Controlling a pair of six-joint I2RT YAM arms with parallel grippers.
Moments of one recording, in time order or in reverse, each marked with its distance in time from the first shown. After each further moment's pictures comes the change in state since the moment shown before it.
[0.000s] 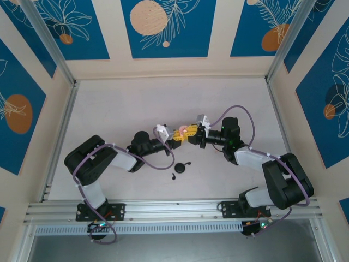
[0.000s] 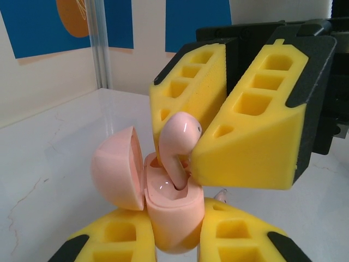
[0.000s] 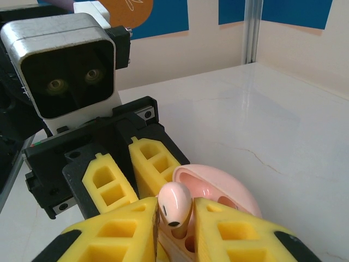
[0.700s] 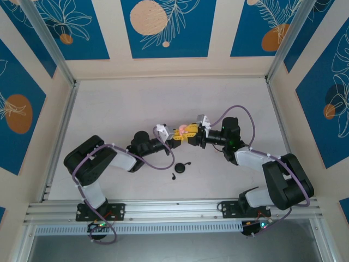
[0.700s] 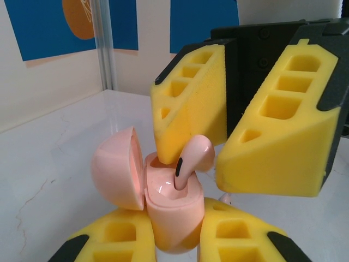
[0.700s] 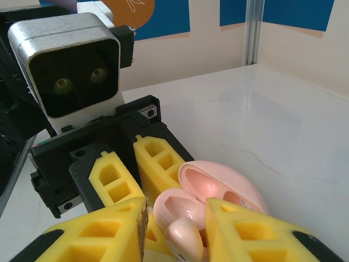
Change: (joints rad) left arm 0.000 -0.008 0.000 -0.003 -0.018 0.008; right arm 0.000 -0.009 0.000 -0.001 -0.003 0.002
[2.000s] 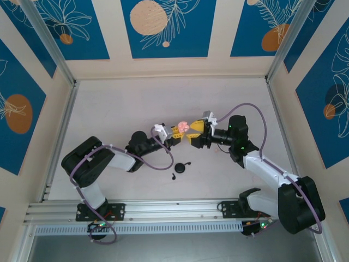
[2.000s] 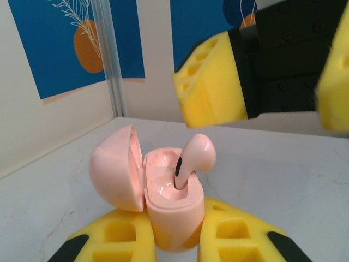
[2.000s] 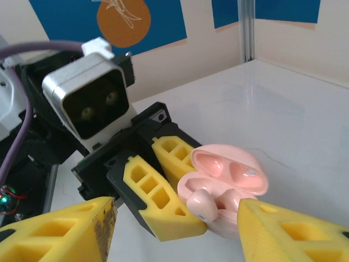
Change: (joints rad) left arm 0.000 -0.024 -0.006 0.061 -0.015 0.060; right arm -0.024 -0.232 0.051 -0.303 0.005 0.132
